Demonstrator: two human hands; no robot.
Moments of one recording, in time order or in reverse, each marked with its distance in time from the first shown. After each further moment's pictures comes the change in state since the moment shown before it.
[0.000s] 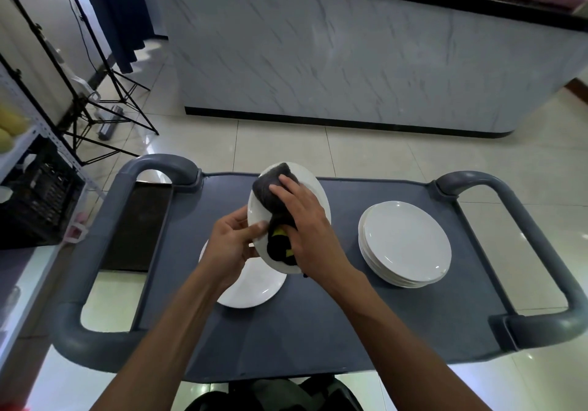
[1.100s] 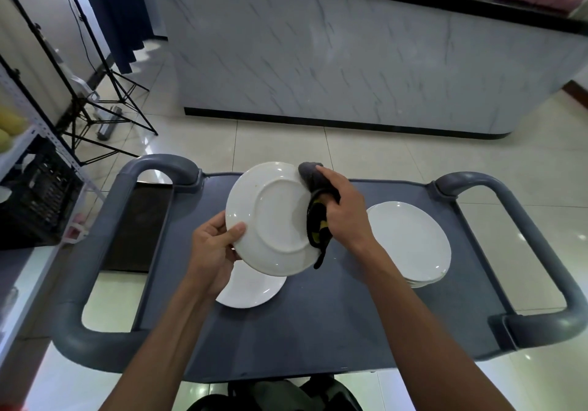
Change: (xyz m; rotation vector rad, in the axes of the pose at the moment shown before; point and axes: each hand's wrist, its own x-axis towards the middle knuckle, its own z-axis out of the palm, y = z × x) left_hand -0.005 -0.010 -0.024 -0.140 0.188 0.061; right_hand 0.024 0.055 -0.025 0.214 0.181 0.311
